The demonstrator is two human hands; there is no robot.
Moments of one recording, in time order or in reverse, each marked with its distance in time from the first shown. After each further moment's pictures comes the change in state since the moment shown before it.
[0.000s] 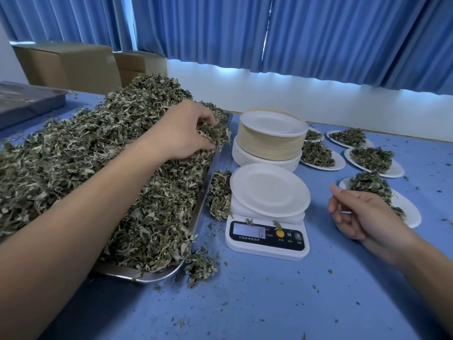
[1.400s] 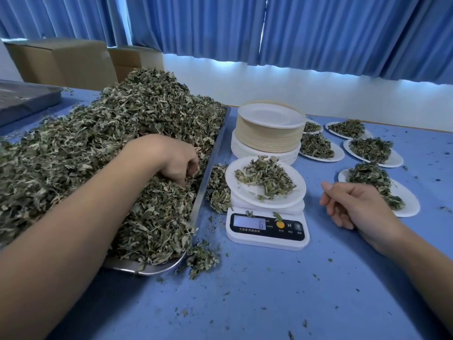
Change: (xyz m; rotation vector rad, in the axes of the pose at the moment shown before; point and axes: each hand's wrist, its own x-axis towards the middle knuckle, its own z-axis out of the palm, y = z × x) left_hand -0.007 -0.014 0.014 0.564 -0.756 -0.117; right_hand 0.004 0.012 0.006 -0.177 0.058 -0.173
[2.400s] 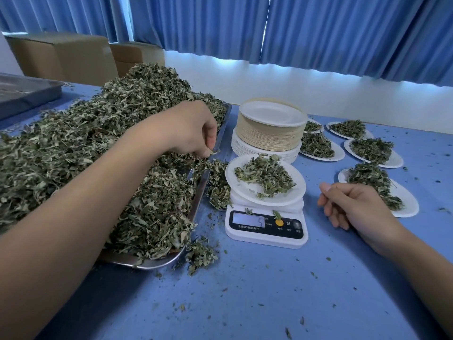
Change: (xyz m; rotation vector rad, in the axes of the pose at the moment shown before) left_hand -0.016 0.014 -0.024 -0.380 0.454 0.132; right_hand -0.003 0.000 0.001 -0.050 -0.025 -0.026
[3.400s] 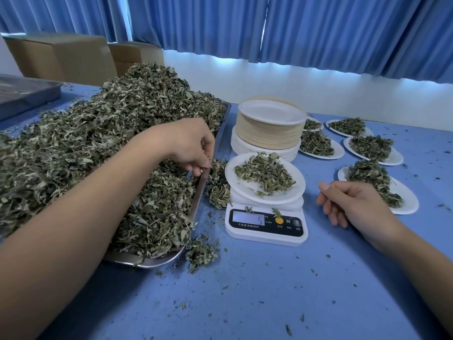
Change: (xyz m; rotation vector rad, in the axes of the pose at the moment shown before) left_hand 0.010 -0.017 0.022 -0.227 -0.211 -0.107; right_hand -0.001 0.000 0.001 -0.022 0.001 -0.004
